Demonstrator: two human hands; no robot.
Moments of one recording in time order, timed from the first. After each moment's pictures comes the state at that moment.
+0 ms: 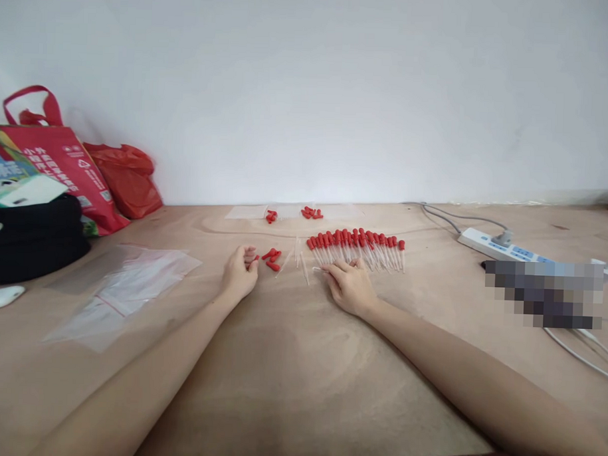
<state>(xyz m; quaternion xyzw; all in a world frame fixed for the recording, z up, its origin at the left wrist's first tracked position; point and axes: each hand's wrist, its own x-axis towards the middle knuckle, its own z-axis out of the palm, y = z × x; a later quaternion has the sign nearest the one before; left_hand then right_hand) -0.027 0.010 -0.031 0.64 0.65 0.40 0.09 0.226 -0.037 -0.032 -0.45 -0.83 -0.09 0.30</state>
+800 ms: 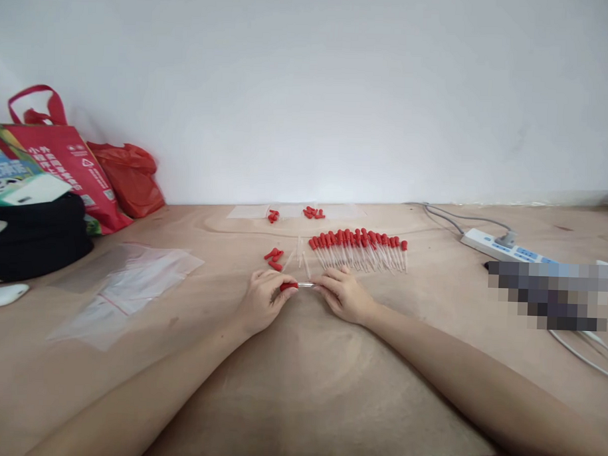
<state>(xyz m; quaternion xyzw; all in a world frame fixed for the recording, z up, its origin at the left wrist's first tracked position) 0.014 -0.056 -0.011 0.83 0.47 0.30 0.05 0.218 -0.044 -0.030 -0.33 -0.89 0.01 0.32</state>
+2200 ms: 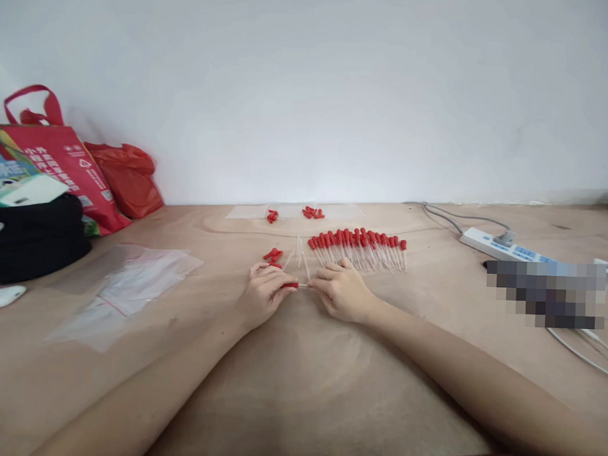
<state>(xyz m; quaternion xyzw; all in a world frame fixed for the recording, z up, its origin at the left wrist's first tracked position) 0.008 -0.047 -0.012 0.87 0.36 0.34 -0.04 0.211 -0.053 -0.002 -0.36 -0.91 -0.07 0.19</state>
